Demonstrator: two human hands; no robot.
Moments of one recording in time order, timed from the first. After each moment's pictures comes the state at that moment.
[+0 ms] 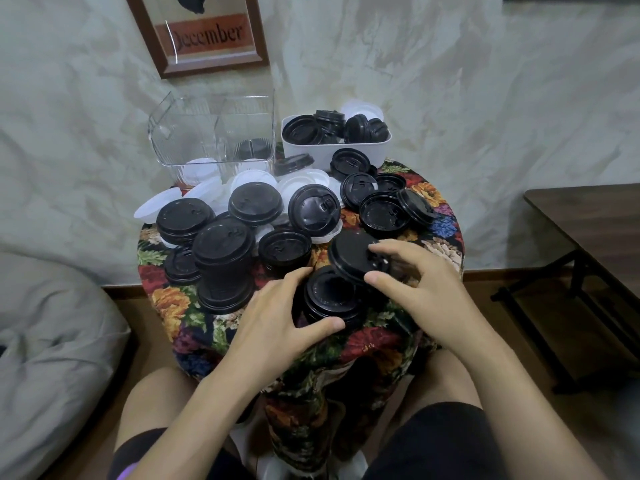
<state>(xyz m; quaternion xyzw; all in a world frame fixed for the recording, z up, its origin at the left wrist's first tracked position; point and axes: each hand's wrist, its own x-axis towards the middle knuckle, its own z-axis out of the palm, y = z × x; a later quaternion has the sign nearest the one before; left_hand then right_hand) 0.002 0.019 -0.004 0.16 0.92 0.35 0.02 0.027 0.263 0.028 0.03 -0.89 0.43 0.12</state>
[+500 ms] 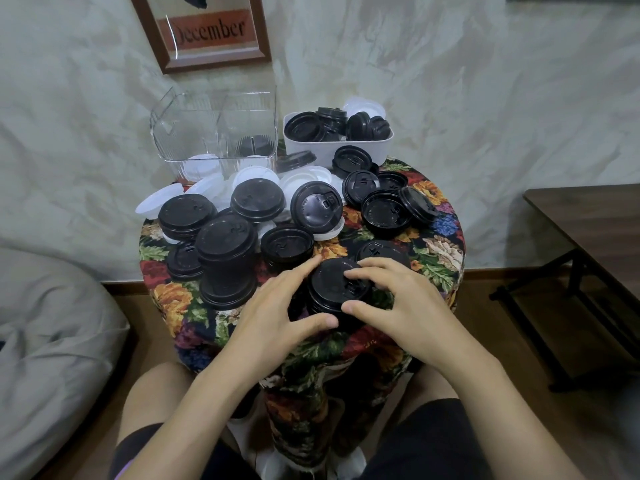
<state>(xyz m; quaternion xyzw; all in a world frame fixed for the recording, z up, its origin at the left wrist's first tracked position) -0.001 0.012 -0.006 0.22 0.89 0.39 0.02 0.038 0.237 0.027 0.06 -0.94 0.33 0.04</state>
